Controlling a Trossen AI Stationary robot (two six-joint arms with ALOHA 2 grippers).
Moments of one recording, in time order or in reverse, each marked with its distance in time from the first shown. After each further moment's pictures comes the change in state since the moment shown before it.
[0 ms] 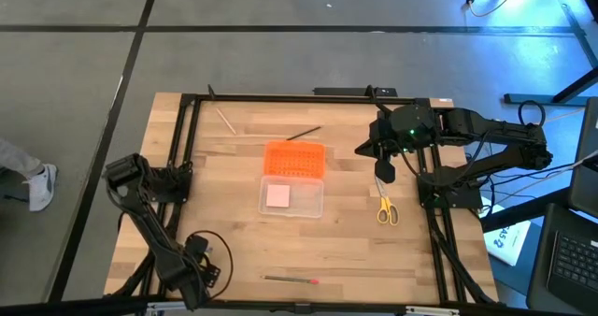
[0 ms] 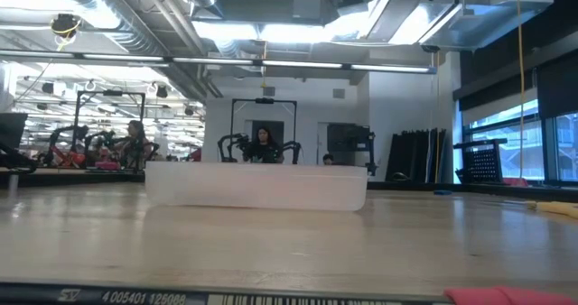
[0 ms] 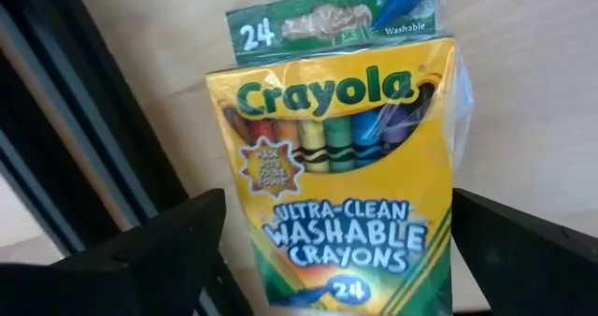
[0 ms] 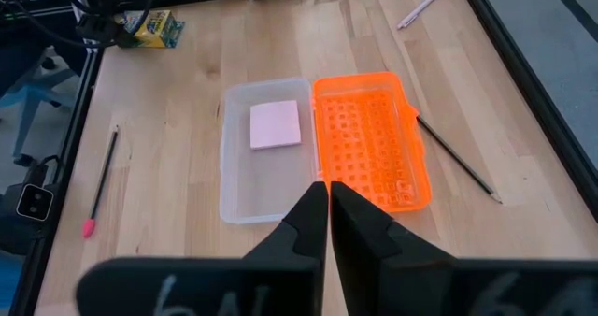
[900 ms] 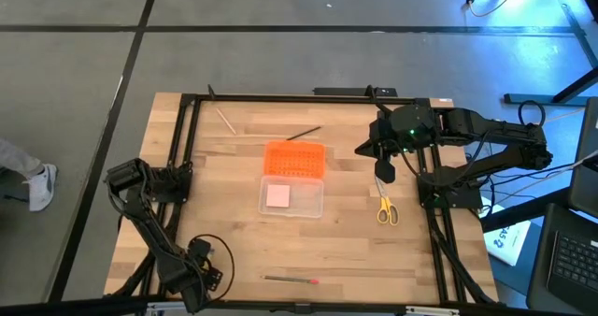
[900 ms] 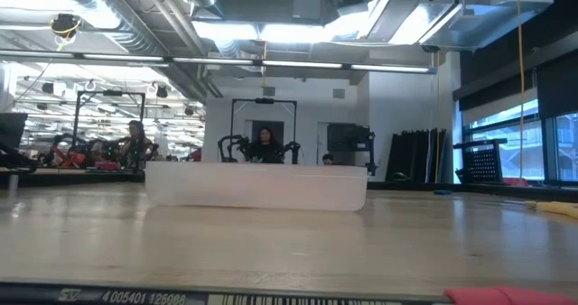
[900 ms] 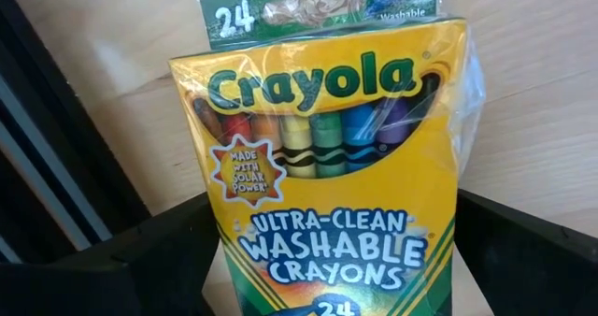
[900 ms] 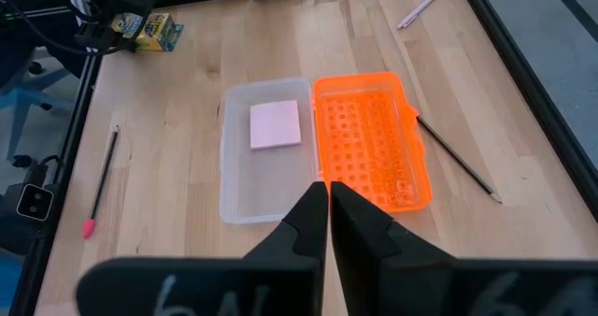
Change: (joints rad) left arm -0.001 0.034 0.000 0.063 -0.043 0.009; right arm 0.000 0.000 0.000 0.000 0.000 0.000
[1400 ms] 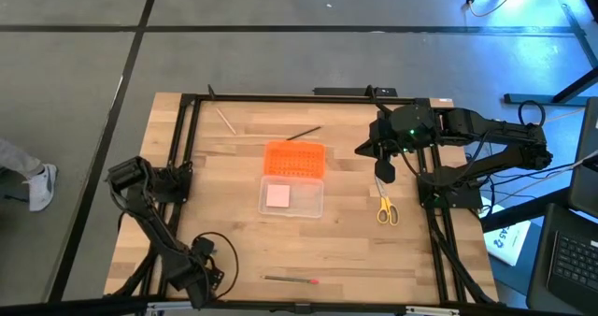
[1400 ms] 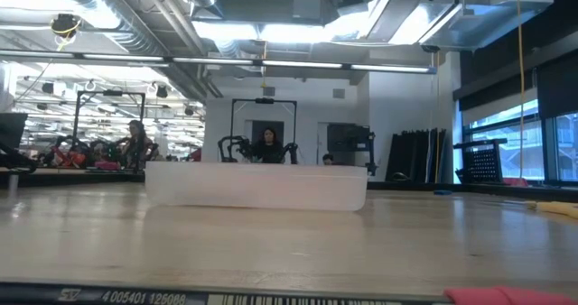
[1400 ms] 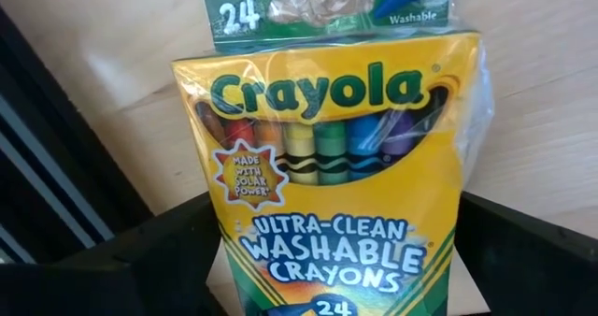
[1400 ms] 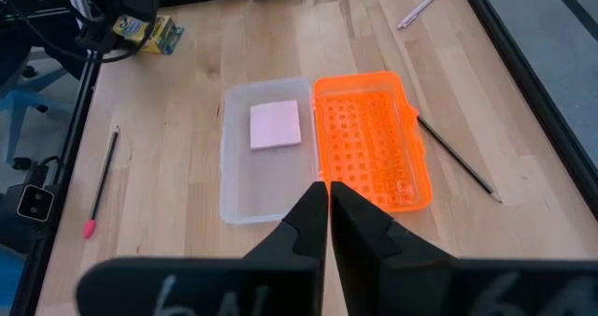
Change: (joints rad) left arm 0.041 -0.003 -0.018 0.001 0.049 0.090; right arm 0.000 0.000 0.000 0.000 0.000 0.003
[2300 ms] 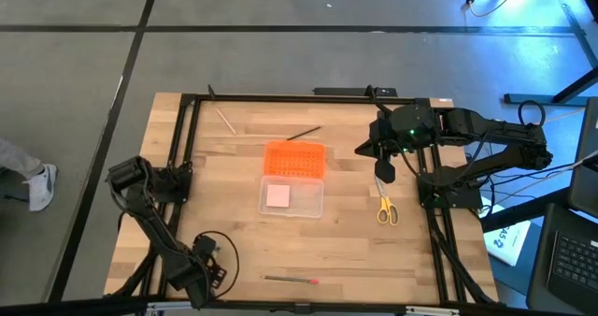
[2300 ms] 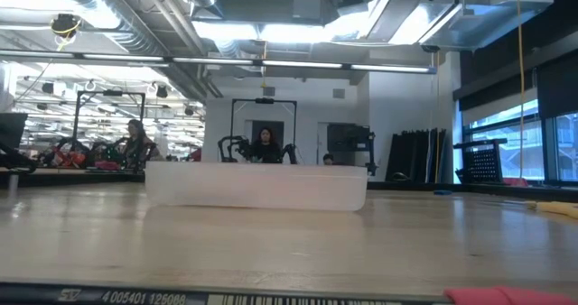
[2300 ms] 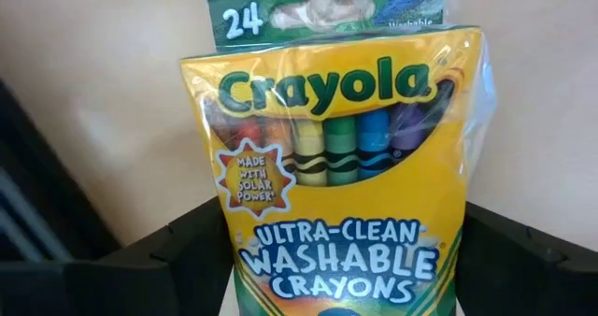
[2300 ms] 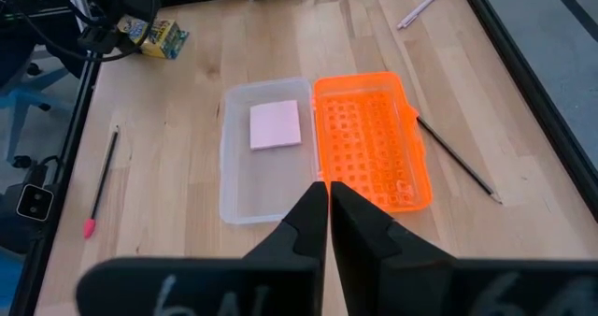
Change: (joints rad) left arm 0.001 -0.006 -0.005 -0.014 -0.133 0.026; right arm 0.000 0.000 0.000 0.000 0.000 -0.003
